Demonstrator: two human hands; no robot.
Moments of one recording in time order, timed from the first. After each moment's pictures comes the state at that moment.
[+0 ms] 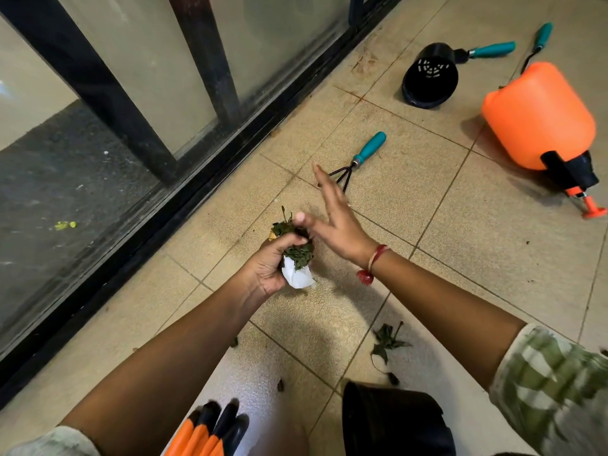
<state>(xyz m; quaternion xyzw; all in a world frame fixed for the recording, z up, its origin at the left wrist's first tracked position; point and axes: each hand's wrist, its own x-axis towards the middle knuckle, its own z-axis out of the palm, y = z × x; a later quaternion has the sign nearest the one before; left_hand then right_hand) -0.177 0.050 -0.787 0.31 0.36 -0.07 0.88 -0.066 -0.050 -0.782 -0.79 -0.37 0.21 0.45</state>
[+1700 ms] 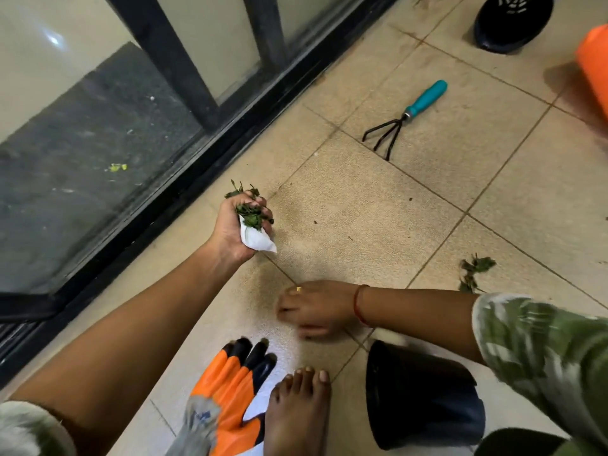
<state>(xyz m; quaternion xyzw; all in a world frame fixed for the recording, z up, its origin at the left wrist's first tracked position) -0.246 0.105 -0.782 0.28 0.49 0.11 0.82 -0.202 -0.069 -0.872 -0.46 -0.88 0.10 0.07</state>
